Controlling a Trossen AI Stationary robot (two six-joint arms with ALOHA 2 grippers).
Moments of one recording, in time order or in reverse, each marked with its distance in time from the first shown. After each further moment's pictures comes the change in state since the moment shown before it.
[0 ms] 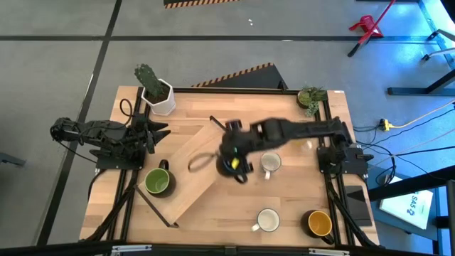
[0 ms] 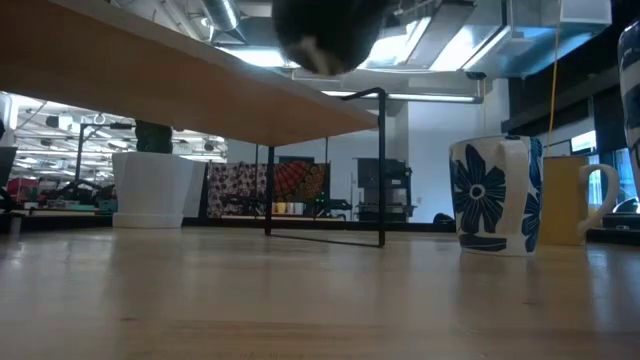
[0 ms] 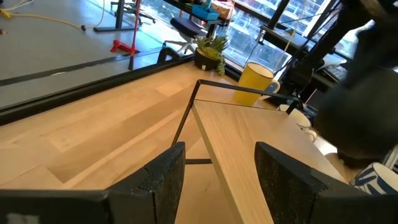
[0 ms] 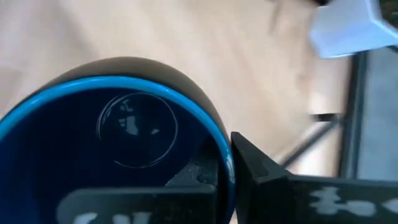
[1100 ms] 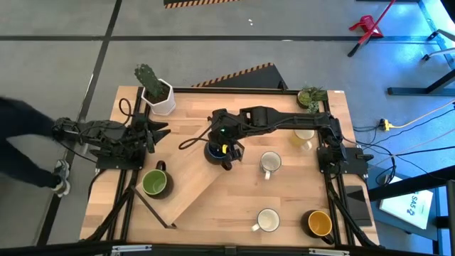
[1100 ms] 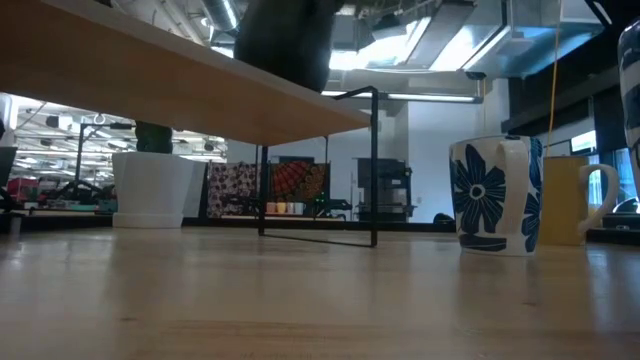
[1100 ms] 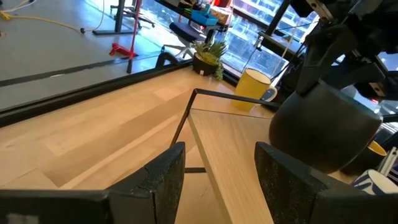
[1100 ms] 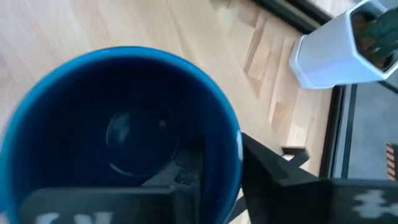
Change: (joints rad) left arm 0.000 0.000 0.000 0.025 -0.006 -0.005; right arm -0.129 0.073 -0.005 0.178 -0.081 -0.200
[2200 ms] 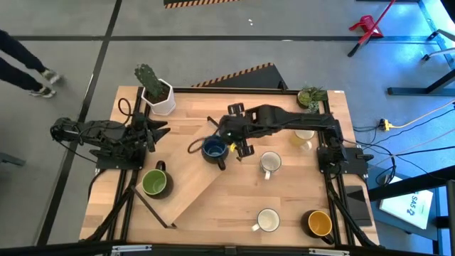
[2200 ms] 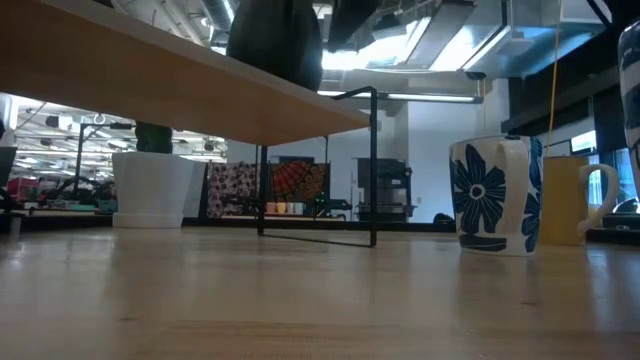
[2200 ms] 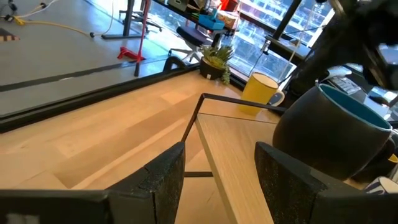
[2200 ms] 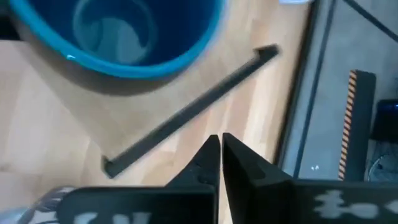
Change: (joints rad) left arm 0.001 0.000 0.000 -0.002 -0.035 0.002; right arm 0.044 -0.002 0.110 -0.359 0.217 0.112
